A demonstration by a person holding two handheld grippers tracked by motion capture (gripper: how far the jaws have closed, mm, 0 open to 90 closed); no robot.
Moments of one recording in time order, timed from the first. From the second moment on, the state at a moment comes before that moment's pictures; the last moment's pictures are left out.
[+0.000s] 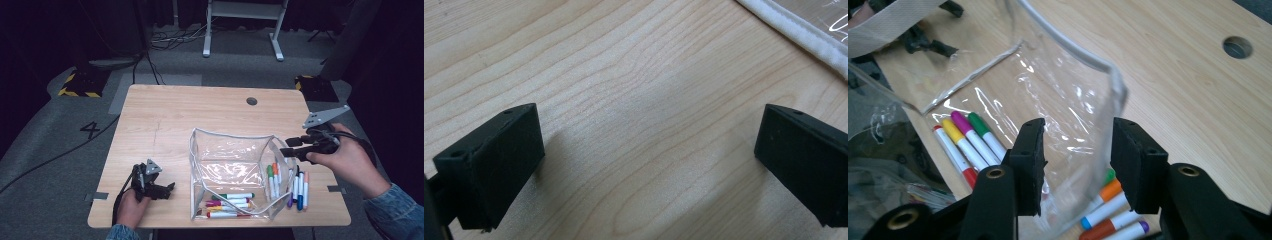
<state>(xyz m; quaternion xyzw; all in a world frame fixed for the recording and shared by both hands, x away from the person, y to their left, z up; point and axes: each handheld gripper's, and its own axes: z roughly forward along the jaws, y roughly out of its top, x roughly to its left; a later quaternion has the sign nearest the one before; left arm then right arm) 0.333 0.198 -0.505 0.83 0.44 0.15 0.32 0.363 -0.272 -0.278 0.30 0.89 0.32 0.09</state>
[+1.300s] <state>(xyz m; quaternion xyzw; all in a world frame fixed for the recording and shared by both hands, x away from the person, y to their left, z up) 0.333 0.198 -0.505 0.83 0.43 0.15 0.32 0.346 -0.387 -0.442 0.48 0.84 0.25 0.08</state>
